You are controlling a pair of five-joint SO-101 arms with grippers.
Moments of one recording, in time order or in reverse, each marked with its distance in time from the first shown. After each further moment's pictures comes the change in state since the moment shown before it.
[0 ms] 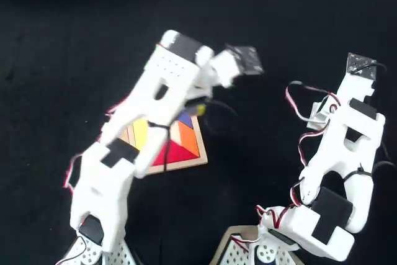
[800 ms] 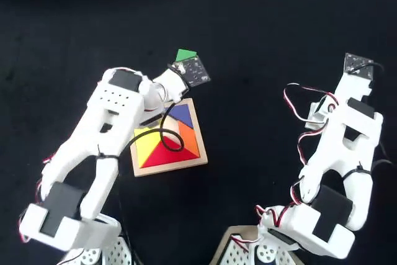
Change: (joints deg) left arm -11.3 -34.6 58.0 -32.9 -1.8; right arm -0.4 0.8 0.0 -0.2 0.0
